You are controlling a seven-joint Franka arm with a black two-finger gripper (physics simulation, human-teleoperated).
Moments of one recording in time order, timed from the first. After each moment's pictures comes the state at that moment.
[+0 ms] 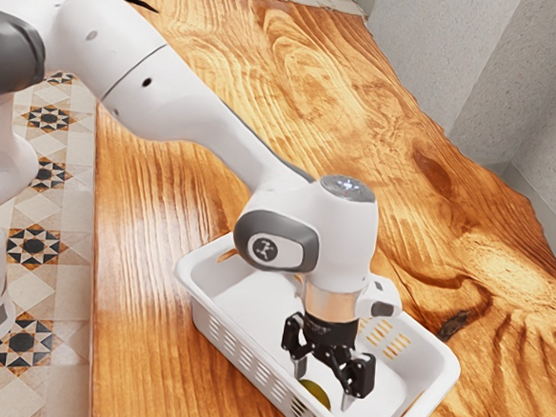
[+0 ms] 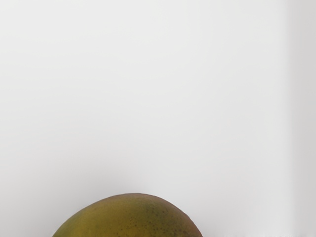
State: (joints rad) arm -0.65 0.10 0.06 -1.99 -0.20 2.36 -1.03
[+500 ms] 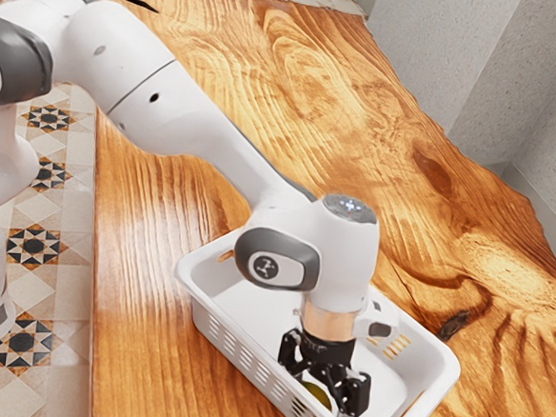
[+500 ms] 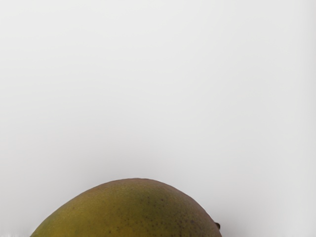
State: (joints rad) arm -0.66 0.15 0.06 -1.97 -0.24 2.36 -1.01
